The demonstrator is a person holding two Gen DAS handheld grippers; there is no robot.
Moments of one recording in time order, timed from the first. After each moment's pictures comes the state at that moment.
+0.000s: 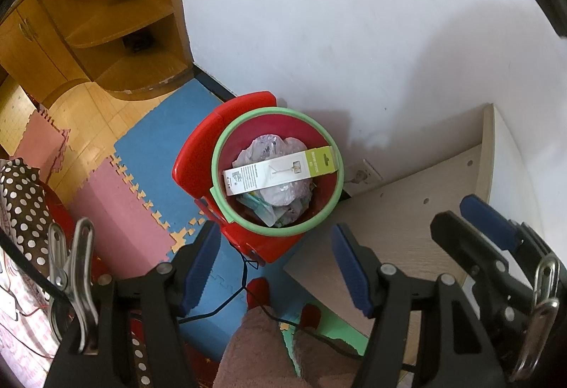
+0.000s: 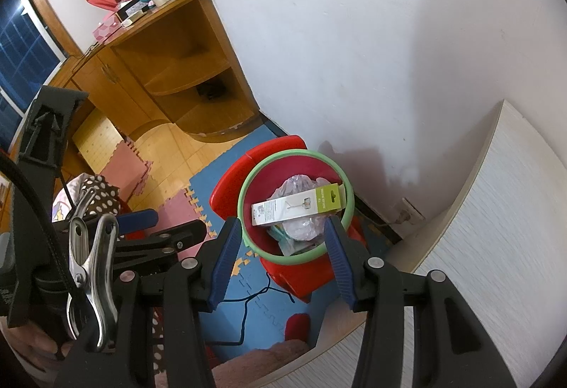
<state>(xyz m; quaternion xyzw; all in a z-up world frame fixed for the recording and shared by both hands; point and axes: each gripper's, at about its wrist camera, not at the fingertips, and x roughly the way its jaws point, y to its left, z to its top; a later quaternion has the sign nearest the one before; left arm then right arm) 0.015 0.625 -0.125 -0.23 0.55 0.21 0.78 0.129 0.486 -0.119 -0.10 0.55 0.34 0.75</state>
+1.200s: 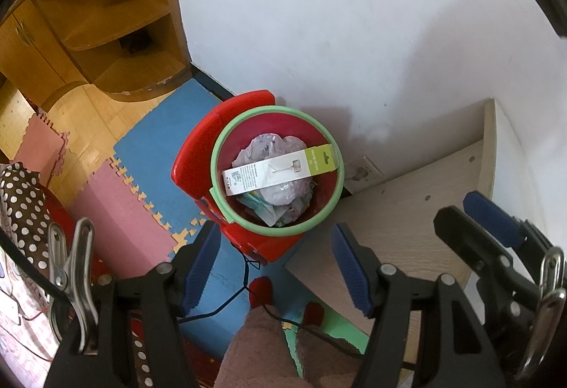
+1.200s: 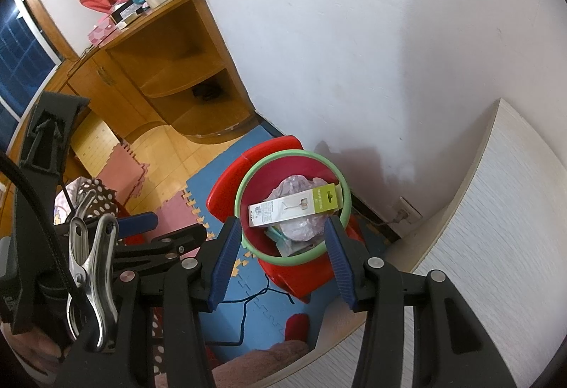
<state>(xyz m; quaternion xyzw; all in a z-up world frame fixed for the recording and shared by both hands) 0.013 0.625 -0.133 -0.23 0.55 0.21 0.78 0.128 0.487 -0.120 -0.09 0.56 0.33 0.76</state>
